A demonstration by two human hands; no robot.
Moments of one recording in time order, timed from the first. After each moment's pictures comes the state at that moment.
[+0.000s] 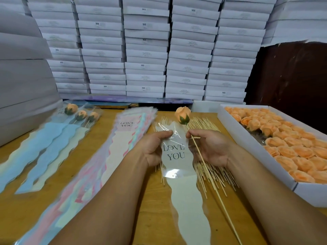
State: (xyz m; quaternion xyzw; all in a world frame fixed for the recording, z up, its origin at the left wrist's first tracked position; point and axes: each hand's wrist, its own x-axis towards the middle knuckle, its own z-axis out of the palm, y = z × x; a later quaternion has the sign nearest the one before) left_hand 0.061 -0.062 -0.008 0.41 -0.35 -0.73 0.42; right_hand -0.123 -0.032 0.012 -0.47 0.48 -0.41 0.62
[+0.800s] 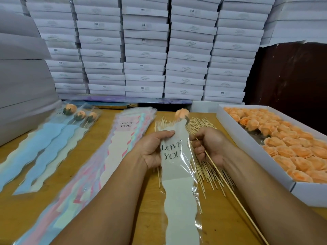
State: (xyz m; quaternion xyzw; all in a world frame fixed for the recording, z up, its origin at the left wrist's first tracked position) left_hand 0.065 -0.056 -0.006 0.33 -0.34 -0.79 0.38; right_hand -0.125 -0.042 0.007 -0.41 0.52 -0.44 0.61
